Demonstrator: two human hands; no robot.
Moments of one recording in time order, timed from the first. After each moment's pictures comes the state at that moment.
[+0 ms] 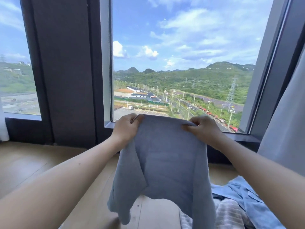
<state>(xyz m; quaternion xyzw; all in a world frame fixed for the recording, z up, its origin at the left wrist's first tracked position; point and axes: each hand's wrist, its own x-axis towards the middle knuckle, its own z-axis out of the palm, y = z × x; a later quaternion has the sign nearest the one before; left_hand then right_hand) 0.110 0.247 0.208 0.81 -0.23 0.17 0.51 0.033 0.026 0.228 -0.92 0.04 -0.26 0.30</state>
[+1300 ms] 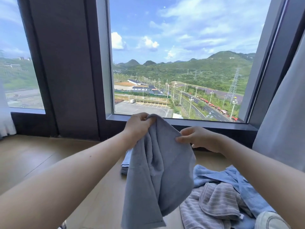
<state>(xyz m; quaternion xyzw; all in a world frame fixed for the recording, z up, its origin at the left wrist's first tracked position) 0.076 0.223 0.198 0.78 -0.21 0.00 0.59 0.000 0.030 0.203 -0.91 0.04 0.06 0.40</state>
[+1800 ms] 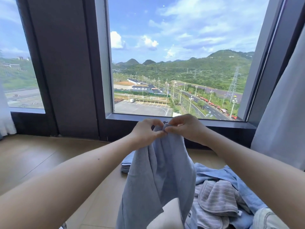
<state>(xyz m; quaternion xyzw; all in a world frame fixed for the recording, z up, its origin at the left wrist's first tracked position) 0.065 0.214 0.188 0.86 -0.32 0.02 0.41 0.007 0.056 0.210 -0.92 -0.07 -0.16 0.35</state>
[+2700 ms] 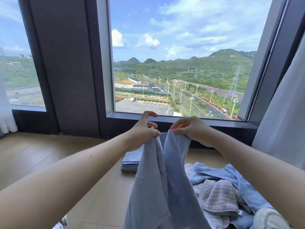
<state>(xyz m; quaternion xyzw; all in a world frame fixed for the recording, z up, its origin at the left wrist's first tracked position) 0.057 0.223 0.194 0.78 -0.24 -0.11 0.57 0.003 0.050 0.208 -0.91 0.02 -0.08 0.41</state>
